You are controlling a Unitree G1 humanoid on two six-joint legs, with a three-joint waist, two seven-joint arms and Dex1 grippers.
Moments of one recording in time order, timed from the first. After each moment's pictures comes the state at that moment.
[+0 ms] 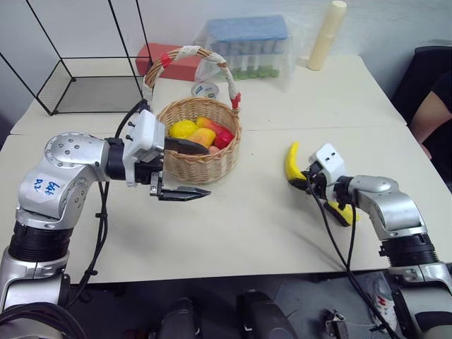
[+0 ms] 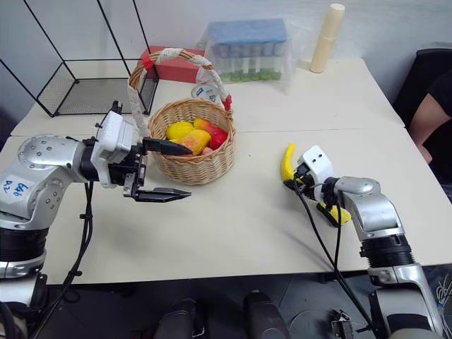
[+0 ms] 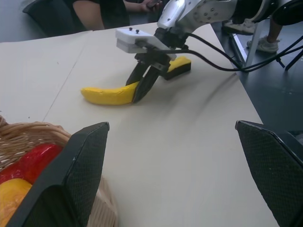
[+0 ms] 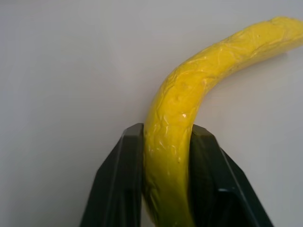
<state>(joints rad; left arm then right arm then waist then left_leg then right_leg) -0.66 0.80 0.01 -0.22 -0.55 0.53 -1.15 -0.55 -0.65 0.06 0.09 0.24 0.64 0.79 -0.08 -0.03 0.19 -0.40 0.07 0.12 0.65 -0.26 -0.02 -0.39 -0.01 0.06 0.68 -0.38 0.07</state>
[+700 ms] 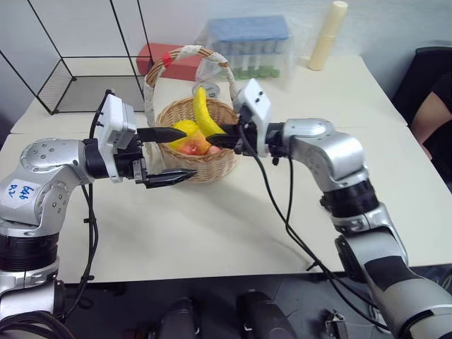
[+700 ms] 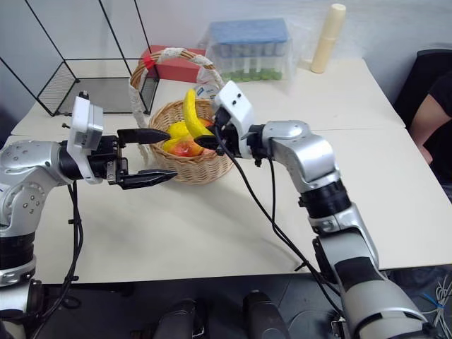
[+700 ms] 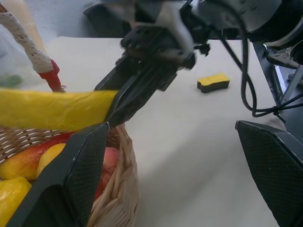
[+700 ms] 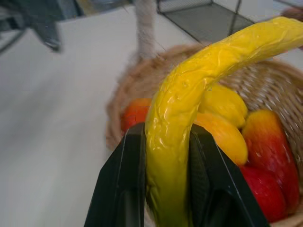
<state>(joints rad) -0.58 0.80 0.15 -0.23 -0.62 0.62 -1.03 -1.07 -0.29 0.25 0.26 0.31 0.69 0.80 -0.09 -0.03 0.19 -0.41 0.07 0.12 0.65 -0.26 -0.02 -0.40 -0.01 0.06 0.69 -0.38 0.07</state>
